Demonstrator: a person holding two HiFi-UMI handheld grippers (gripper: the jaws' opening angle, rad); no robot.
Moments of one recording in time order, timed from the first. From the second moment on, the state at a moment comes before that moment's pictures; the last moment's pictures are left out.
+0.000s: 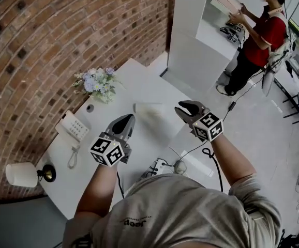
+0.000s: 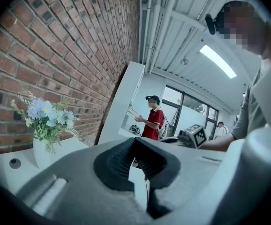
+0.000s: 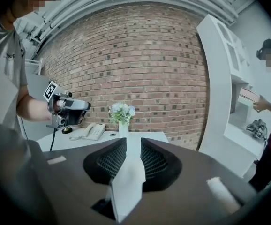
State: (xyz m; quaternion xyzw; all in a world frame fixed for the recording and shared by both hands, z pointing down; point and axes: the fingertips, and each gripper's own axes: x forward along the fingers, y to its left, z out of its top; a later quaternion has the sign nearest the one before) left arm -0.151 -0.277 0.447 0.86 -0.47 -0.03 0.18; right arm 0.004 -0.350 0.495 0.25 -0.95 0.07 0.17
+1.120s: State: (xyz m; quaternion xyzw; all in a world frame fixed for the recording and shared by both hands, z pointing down) left arm -0.158 -0.246 0.369 0.87 -0.49 -0.02 0.12; right arm 0.028 -0.314 0.392 0.30 -0.95 0.09 0.09
